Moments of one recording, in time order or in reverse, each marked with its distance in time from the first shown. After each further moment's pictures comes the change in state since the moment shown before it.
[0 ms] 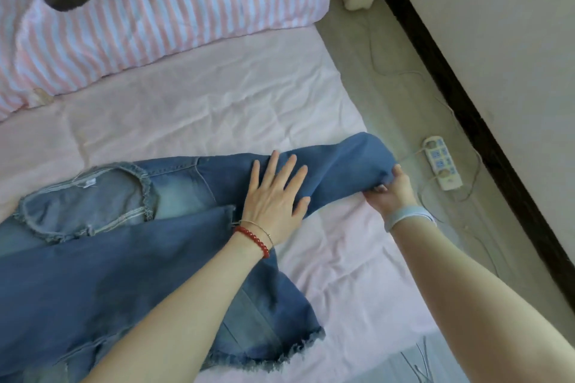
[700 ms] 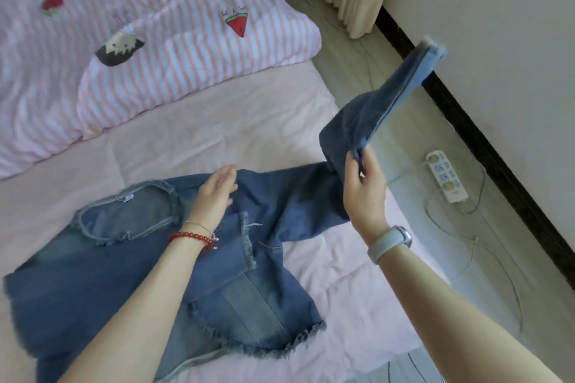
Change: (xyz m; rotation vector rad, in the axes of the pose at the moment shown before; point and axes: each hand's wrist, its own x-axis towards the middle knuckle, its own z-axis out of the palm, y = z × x) left_hand -0.029 -0.036 -0.093 -1.199 0.147 -0.651; right_hand -0.110 0.016 0.012 -0.862 -0.374 -1.111
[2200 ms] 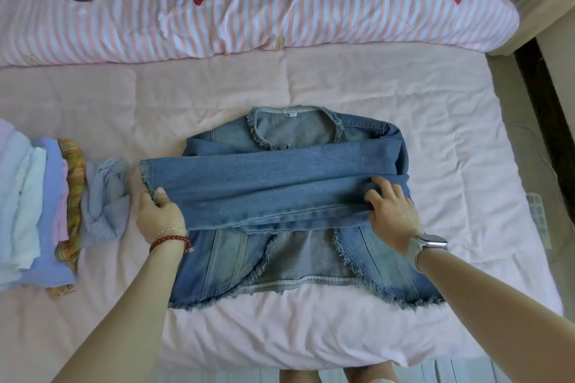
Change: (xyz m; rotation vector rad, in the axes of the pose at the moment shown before) left_hand -0.117 -0.223 -0.316 0.185 1.066 -0.291; right_hand -0.175 0.023 0.165 -1.283 -0.837 -0.479
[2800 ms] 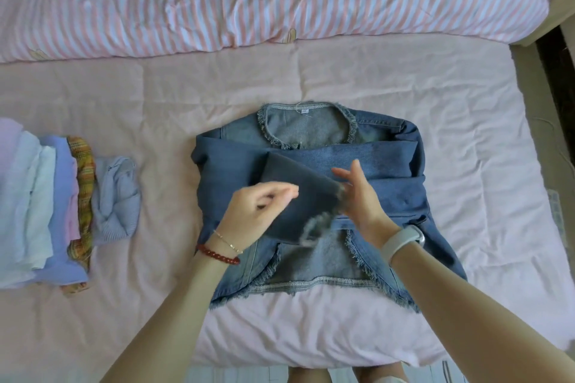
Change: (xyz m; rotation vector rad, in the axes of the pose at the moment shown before) left_hand -0.068 0.067 -0.008 -0.258 -0.967 0.604; right_hand 0.029 -0.088 -0.029 1.671 -0.286 0.437
